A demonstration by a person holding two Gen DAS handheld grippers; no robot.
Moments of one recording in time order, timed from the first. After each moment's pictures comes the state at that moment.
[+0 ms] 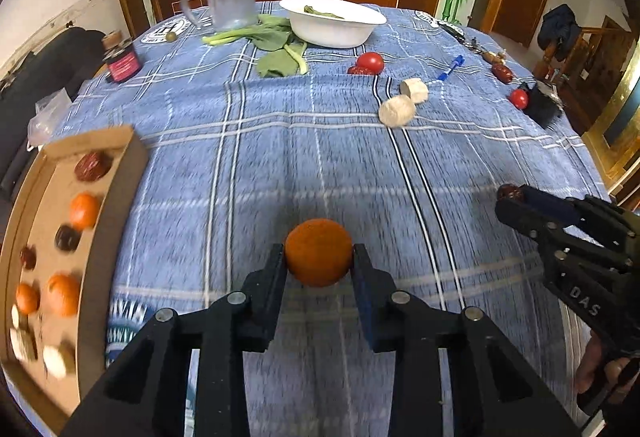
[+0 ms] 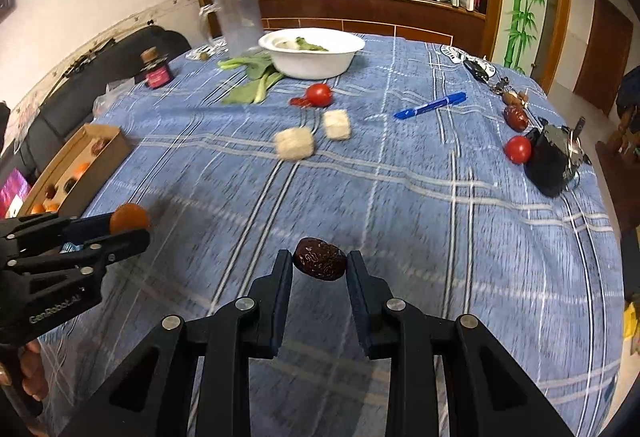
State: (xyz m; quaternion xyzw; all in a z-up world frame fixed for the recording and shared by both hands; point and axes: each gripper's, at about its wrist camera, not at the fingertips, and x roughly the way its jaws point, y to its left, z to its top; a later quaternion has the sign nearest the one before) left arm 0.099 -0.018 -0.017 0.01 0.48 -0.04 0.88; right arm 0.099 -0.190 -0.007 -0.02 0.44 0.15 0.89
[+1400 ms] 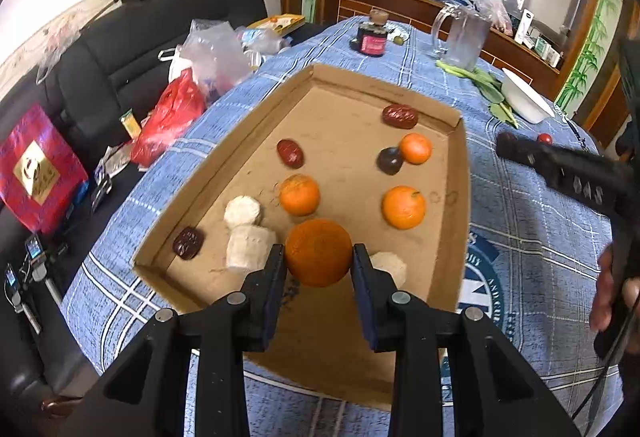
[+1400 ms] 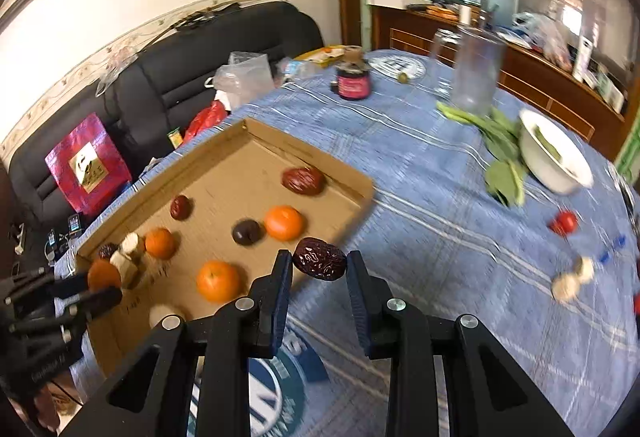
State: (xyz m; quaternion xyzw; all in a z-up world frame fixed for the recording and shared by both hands) left arm -0.021 0.230 0.010 -0.11 0.44 0.14 0.88; right arm 0.105 0.075 0.041 -0.10 0.40 0.33 0.85
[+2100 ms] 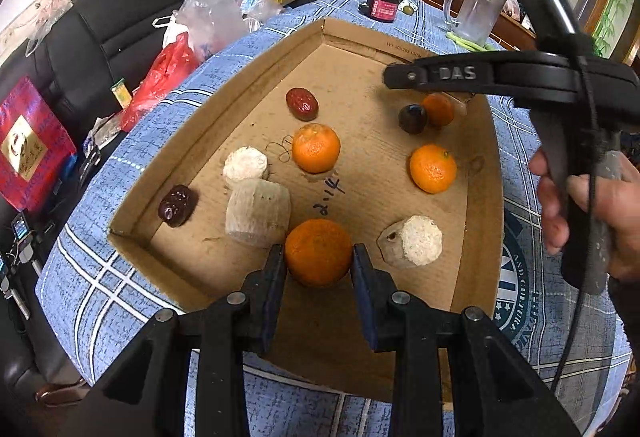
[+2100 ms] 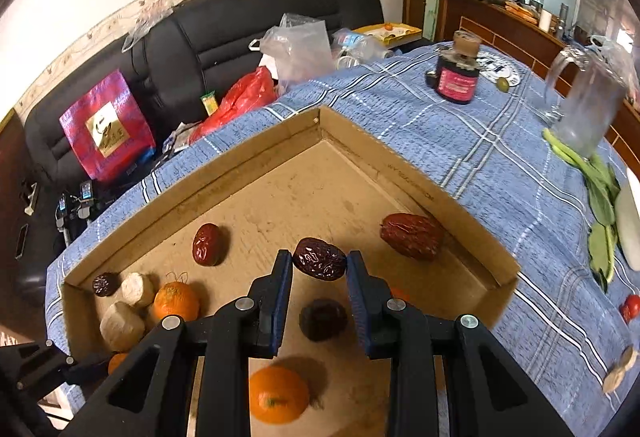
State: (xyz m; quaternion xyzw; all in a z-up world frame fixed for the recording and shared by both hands) left arm -0.023 0.244 -0.024 -0.13 0.48 0.12 0.86; right arm 0.141 0.191 0.002 -0.15 0.43 0.39 0.80
